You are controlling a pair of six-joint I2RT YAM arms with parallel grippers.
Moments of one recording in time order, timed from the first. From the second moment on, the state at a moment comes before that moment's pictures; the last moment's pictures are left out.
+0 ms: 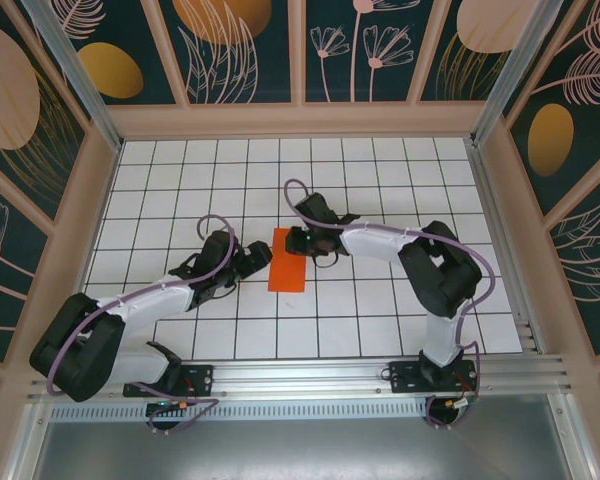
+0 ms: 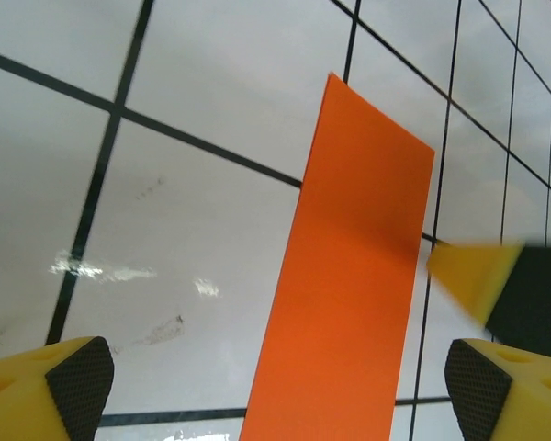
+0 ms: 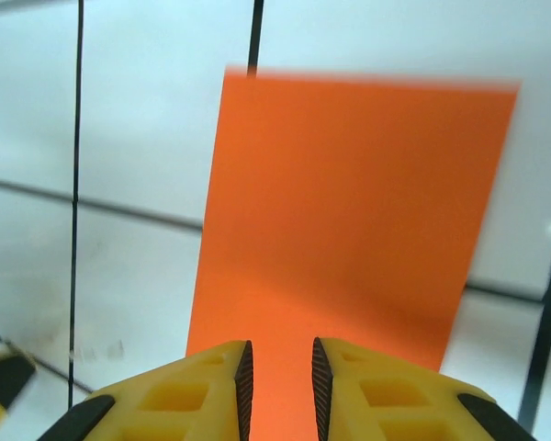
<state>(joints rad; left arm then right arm) -0.57 1.30 0.50 0.05 0.06 -1.01 0.74 1.89 1.19 -0.25 -0.15 0.70</state>
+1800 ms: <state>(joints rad) -0.63 1.42 0.56 0.17 0.37 -0.98 0.62 2.02 1.21 -0.14 -0.28 0.70</state>
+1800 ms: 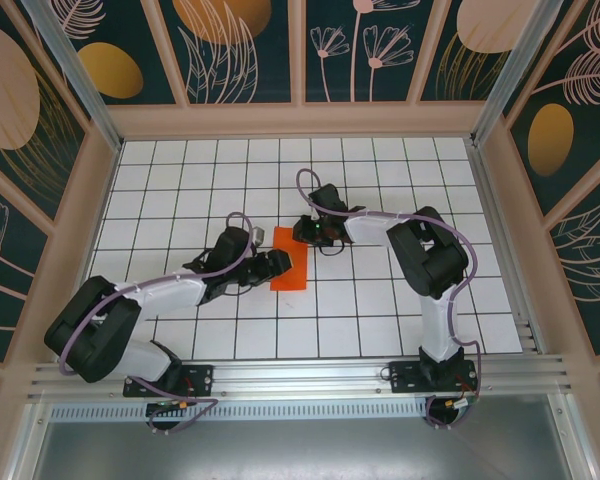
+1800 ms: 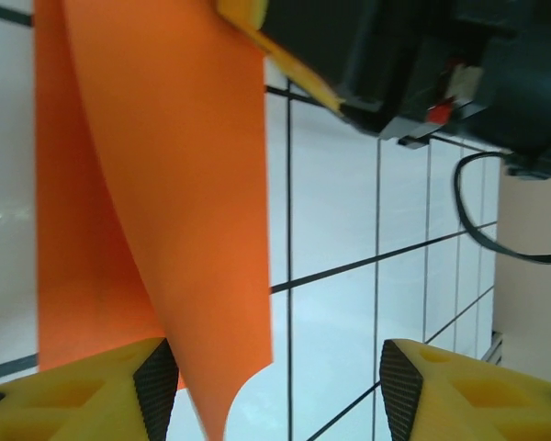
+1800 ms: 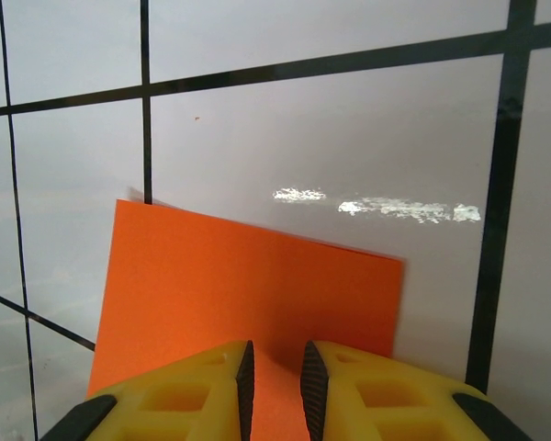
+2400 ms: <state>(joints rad) -0.63 1.61 0.64 0.33 0.42 -0.99 0.56 1.97 1.12 -0.07 -0.46 0.71</state>
